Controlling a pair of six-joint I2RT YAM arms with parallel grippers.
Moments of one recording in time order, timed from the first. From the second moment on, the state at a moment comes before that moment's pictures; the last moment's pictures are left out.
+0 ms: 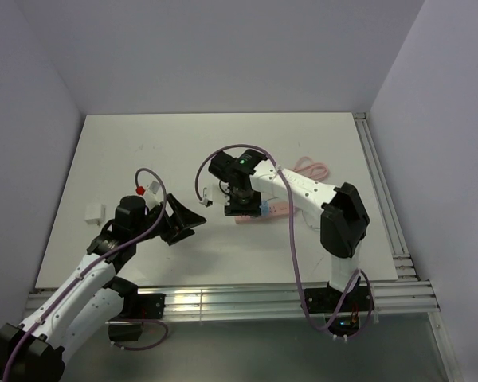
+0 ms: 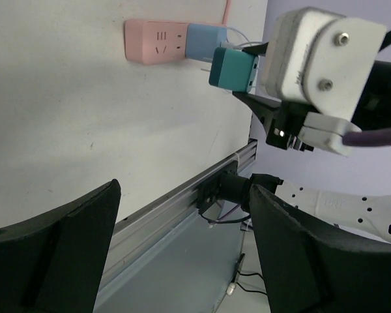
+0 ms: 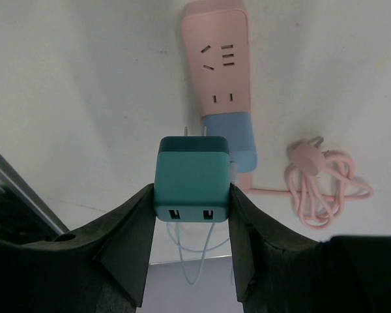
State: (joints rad) left arm -0.41 0.74 0.45 -0.22 0.48 -1.08; right arm 0.87 1.86 1.64 -1.26 0.07 -0.70
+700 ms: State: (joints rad) left arm -0.41 0.74 0.42 -0.17 0.52 -1.09; right arm 0.86 1.97 1.65 -1.20 0.15 -0.70
